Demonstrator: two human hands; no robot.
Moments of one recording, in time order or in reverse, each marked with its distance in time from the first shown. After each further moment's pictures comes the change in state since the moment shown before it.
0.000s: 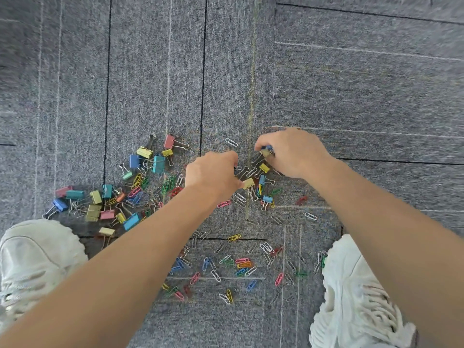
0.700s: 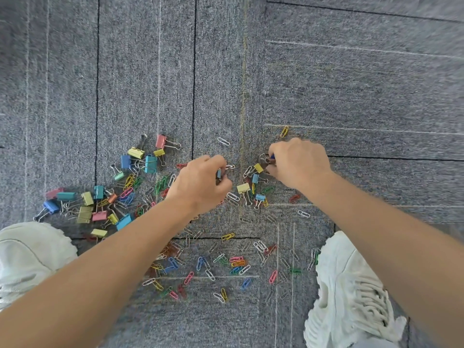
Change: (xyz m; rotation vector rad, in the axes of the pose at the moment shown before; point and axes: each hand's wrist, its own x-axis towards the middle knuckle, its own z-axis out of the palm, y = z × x) left_hand -0.010 -0.025 0.023 -0.325 0.106 0.210; right_hand -0.016 0.013 0.025 -0.217 0.090 0.131
